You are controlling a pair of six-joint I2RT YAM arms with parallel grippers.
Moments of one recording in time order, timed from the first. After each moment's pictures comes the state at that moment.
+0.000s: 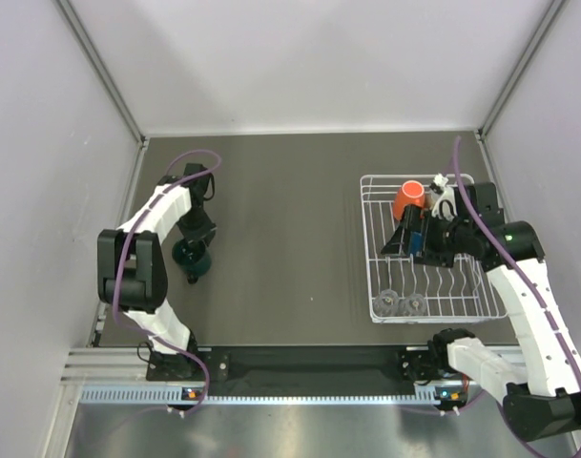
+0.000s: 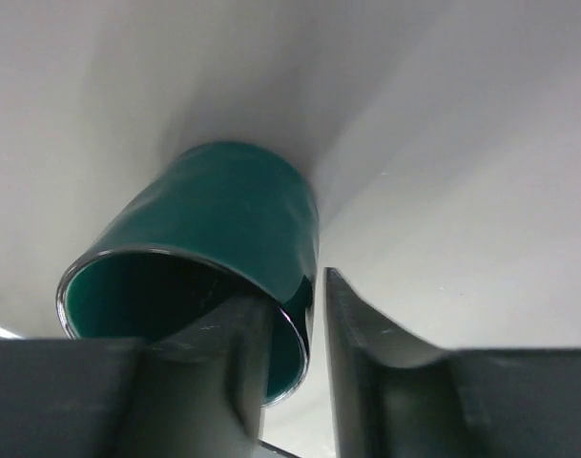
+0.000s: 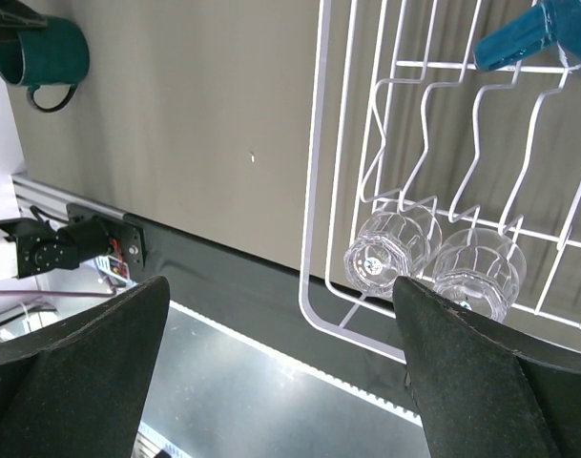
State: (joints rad) left arm -0.09 1.70 1.25 -0.97 -0.24 -0.71; right arm 0.20 0.95 1.16 -1.14 -0.40 0.40
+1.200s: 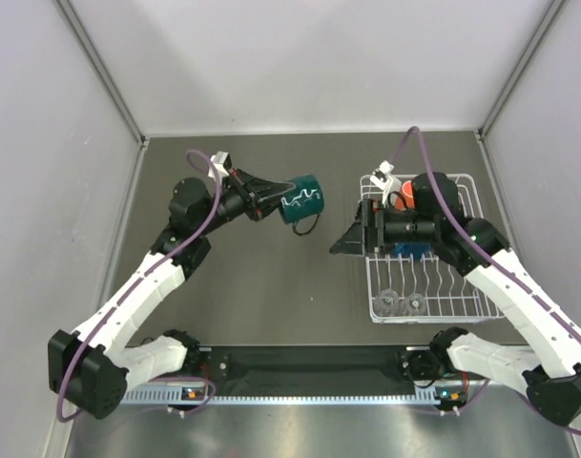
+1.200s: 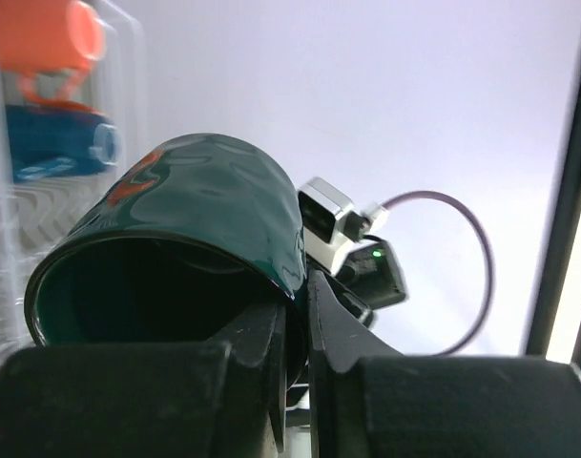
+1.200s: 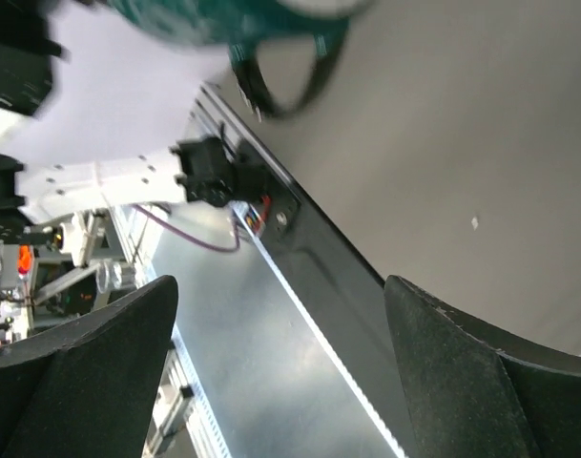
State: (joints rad) left arm -0.43 1.08 0.89 0.21 0.52 -1.61; right arm 0.56 1.01 1.12 -0.67 -0.63 0.59
